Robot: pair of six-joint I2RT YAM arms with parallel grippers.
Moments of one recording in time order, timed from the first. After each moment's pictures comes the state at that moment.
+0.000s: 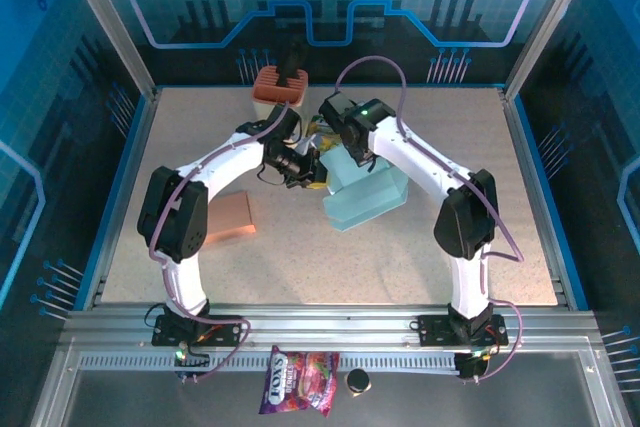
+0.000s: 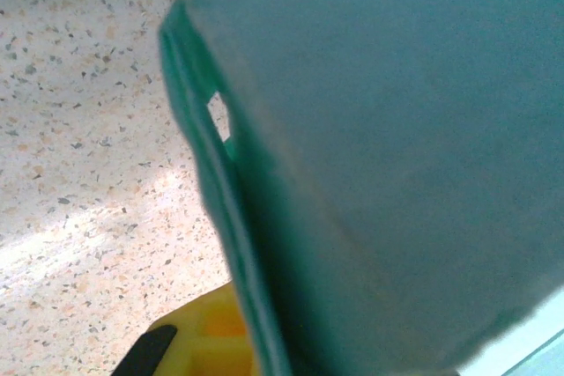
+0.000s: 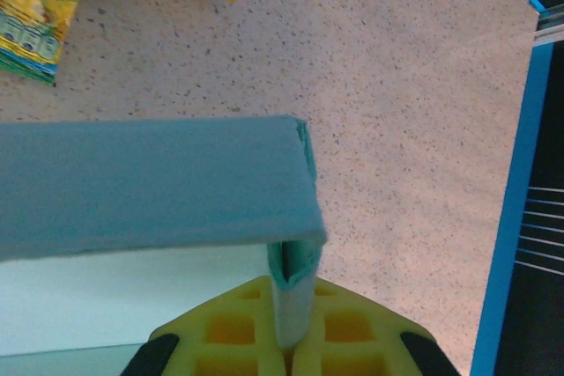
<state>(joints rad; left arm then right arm) -0.40 1.89 1.45 -0.73 0.74 -0.50 0.65 1.98 1.91 -1.27 0.65 0.23</state>
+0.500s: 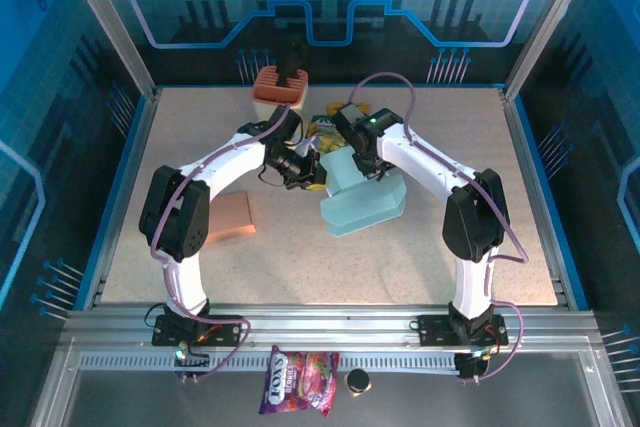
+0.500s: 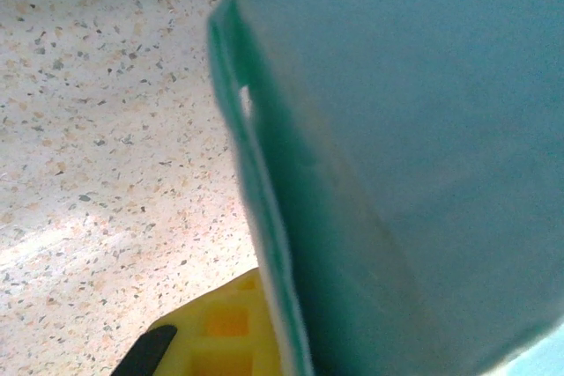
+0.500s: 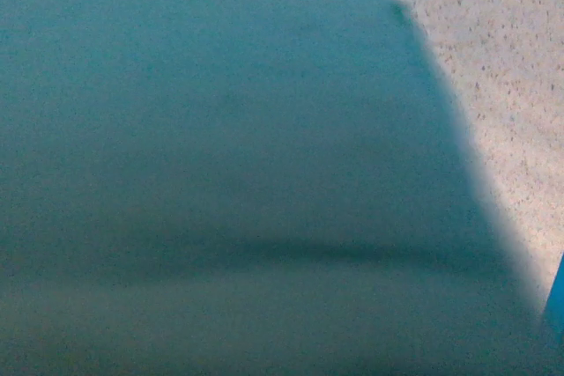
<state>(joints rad) -0.41 1.90 1.45 -0.75 0.70 -0.51 0.60 1.92 1.71 -1.21 0.49 0.25</state>
